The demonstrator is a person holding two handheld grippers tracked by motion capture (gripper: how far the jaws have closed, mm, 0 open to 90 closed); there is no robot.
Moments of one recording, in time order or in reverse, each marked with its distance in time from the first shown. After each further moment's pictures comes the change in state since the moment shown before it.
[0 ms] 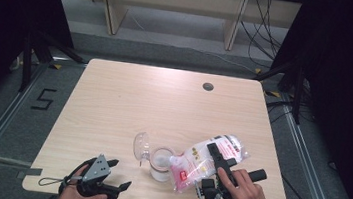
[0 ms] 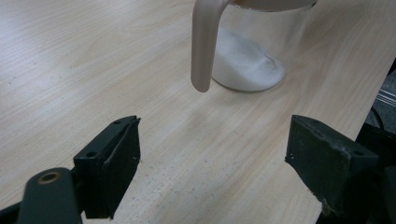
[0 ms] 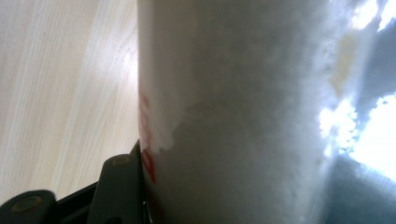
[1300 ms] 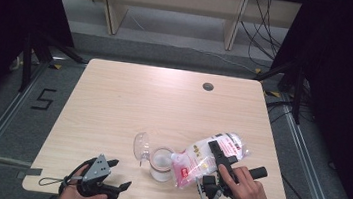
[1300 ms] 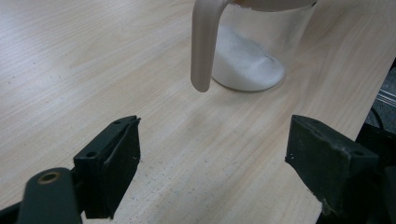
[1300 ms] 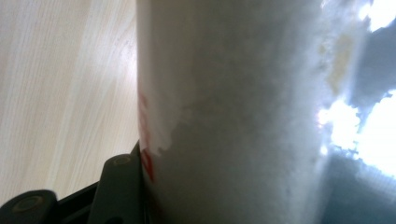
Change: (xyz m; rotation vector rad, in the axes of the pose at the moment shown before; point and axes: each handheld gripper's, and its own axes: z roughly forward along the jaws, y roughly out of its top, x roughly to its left) left arm 0.001 0.000 0.000 -0.004 0.002 0.005; right arm 0.000 -0.005 0.007 -0.001 -0.009 0.006
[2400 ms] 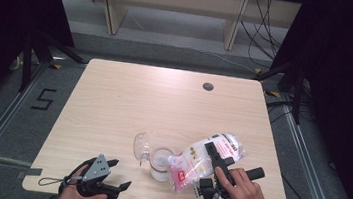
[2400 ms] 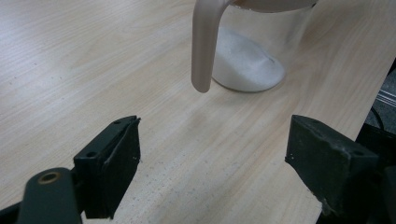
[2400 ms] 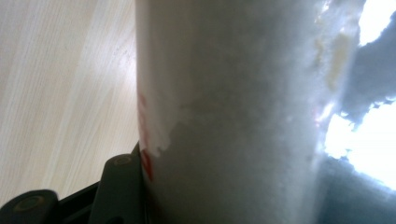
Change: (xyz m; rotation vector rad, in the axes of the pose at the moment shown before) left arm -0.001 0.000 0.000 -0.003 -0.009 -0.008; right arm -0.002 0.009 -0.004 -0.020 -0.007 -0.045
